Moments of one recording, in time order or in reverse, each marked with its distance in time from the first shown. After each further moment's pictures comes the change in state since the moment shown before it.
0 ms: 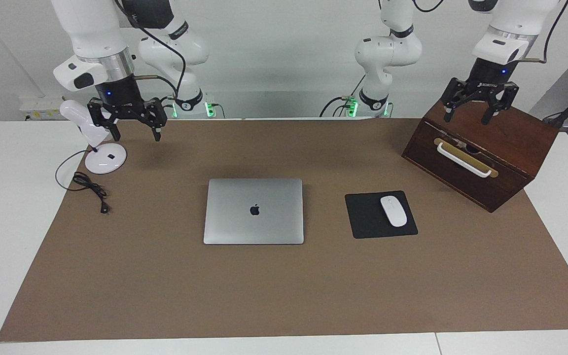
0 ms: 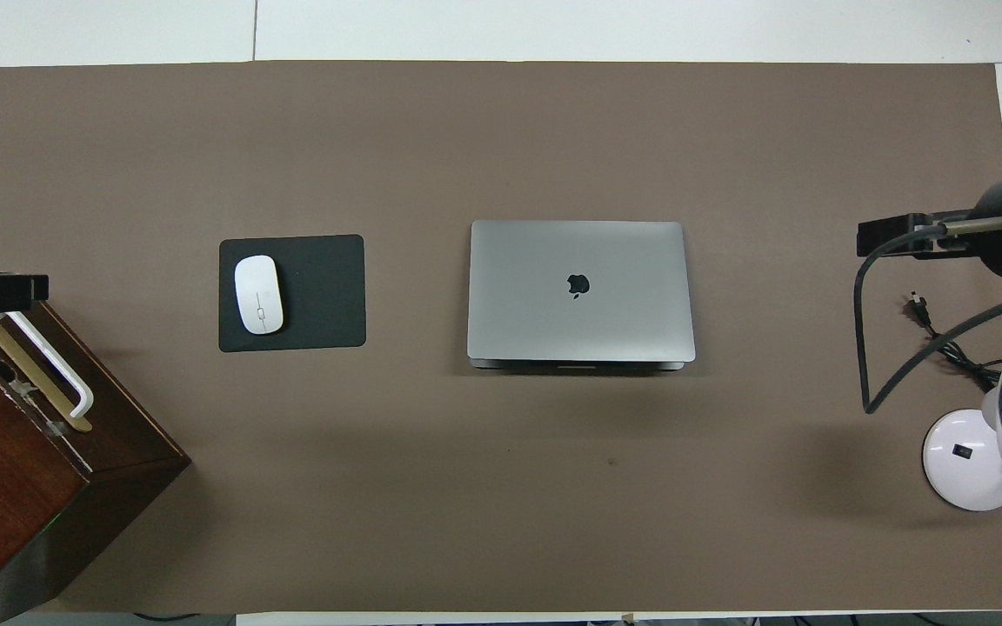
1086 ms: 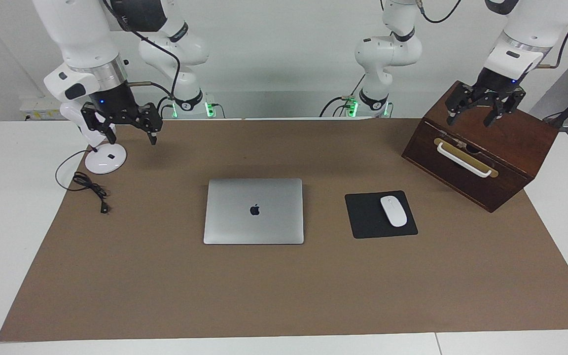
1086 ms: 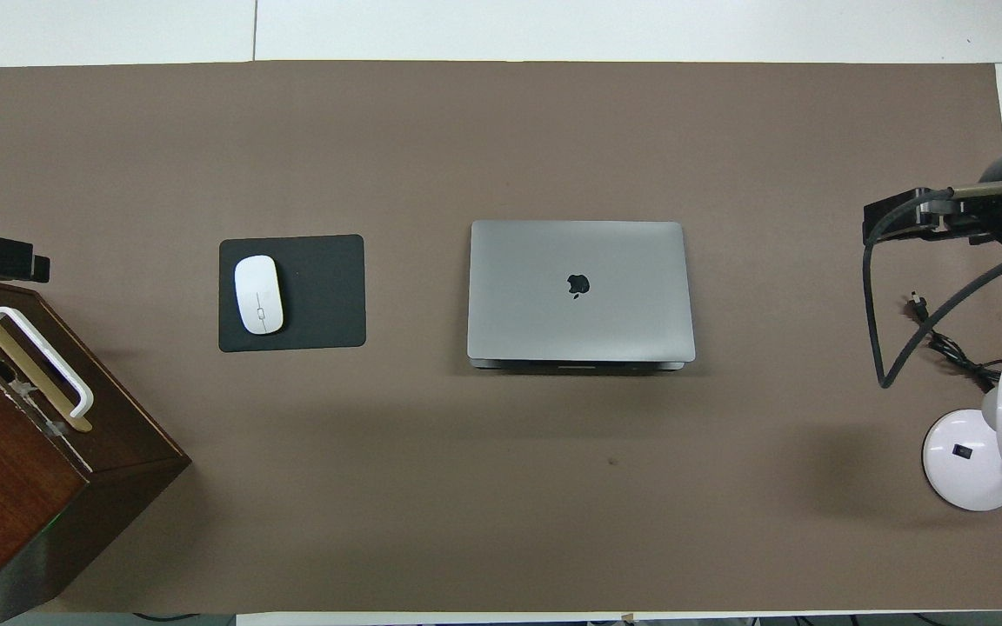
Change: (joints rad) left arm 0.005 0.139 -0.003 0.162 0.010 -0.167 -0.068; right arm -0.008 0.085 0.000 0.107 0.000 -0.092 0.000
